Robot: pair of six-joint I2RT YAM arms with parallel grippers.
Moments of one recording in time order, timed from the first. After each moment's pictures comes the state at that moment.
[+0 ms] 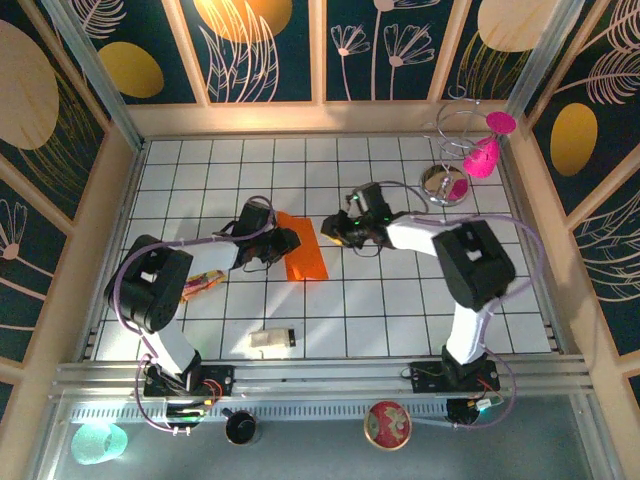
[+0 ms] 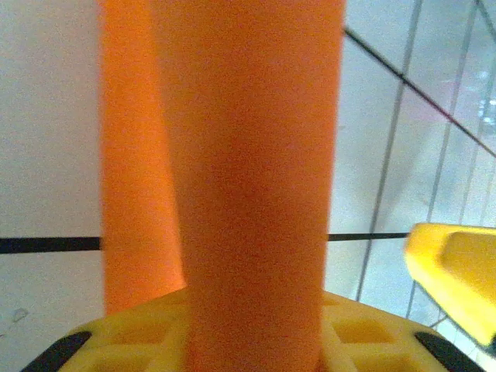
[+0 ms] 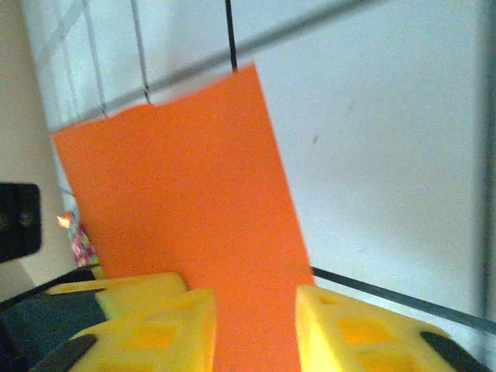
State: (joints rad) left arm -0.47 1.71 0.81 0.06 0.35 -0.94; right arm 0.51 1.80 1.00 0.02 -0.48 0.88
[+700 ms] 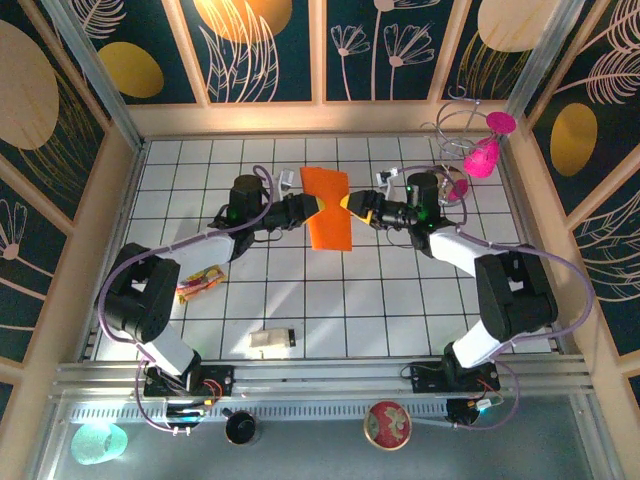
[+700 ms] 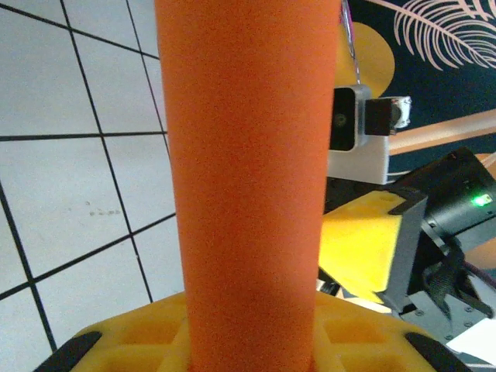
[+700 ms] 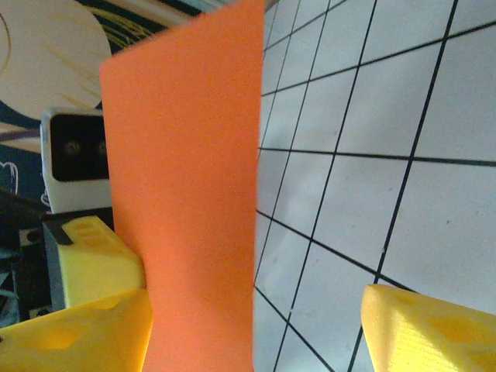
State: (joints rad) left arm -0.47 1.66 0.90 0.46 0.75 -1.03; right arm 0.32 1.59 0.82 0.39 -0.86 0.84
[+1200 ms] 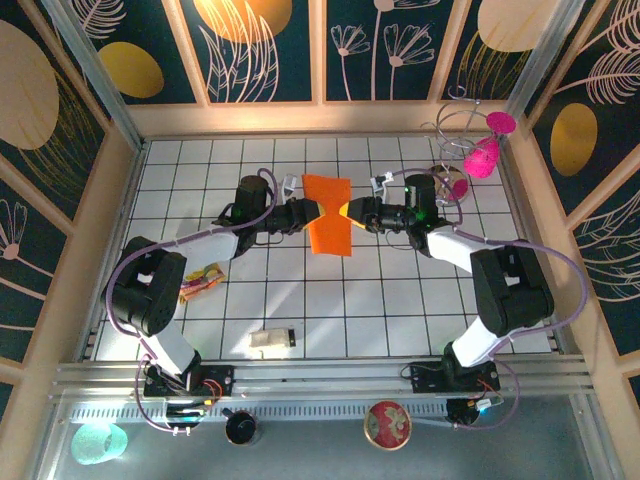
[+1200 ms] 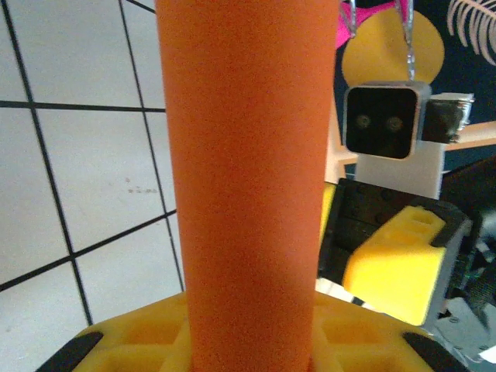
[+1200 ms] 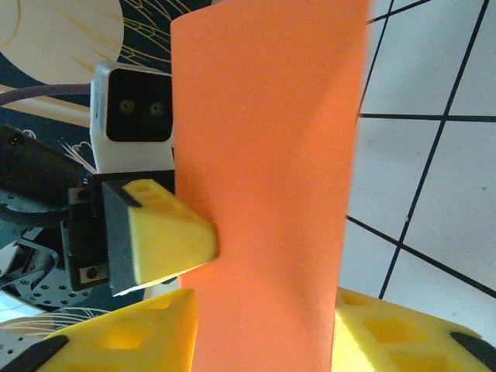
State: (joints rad) left arm -0.47 1.70 0.93 0.35 0.73 -0.99; right arm 0.32 1.61 0.82 0.39 -0.96 0.83
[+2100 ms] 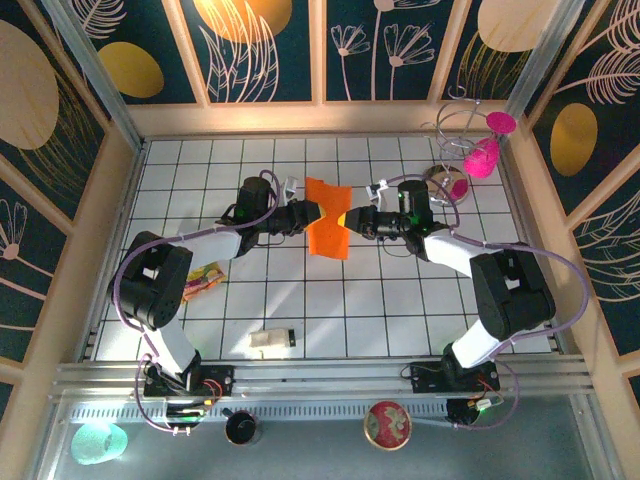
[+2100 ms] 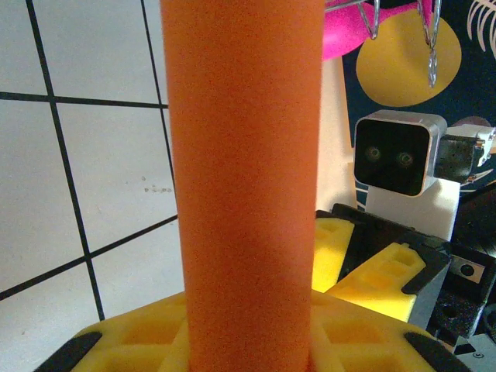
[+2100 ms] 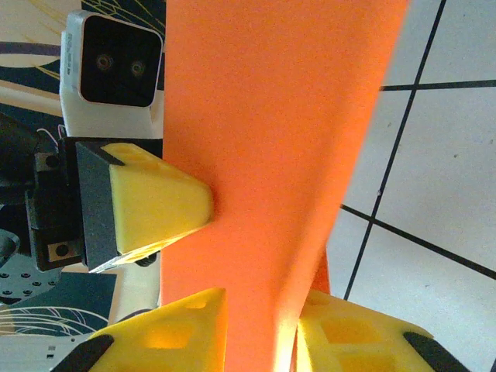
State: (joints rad) left arm -0.47 1.75 0.93 0.38 0.73 -1.02; right arm 0.36 1.59 0.80 0.30 -0.88 0.75
